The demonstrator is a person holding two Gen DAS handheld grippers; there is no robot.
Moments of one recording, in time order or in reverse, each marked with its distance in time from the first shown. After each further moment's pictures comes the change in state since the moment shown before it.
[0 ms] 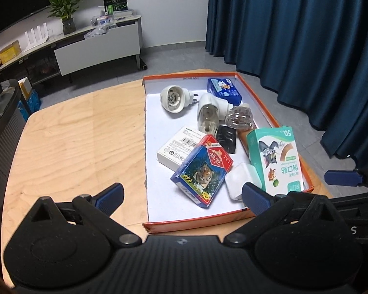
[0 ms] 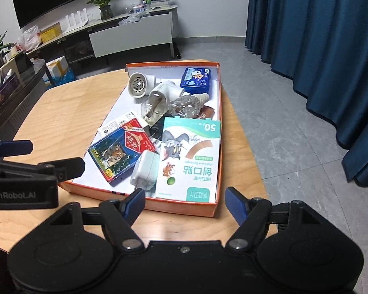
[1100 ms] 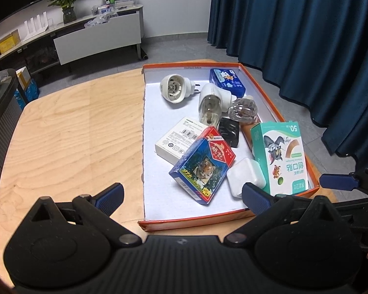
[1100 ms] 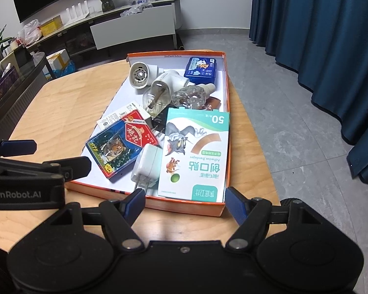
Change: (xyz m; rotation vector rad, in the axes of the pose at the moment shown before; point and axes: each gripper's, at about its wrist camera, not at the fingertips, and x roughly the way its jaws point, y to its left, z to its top) left arm 0.013 0.001 0.002 -0.027 0.048 -0.004; right arm 0.016 0.003 0.001 -0.004 0.040 0.015
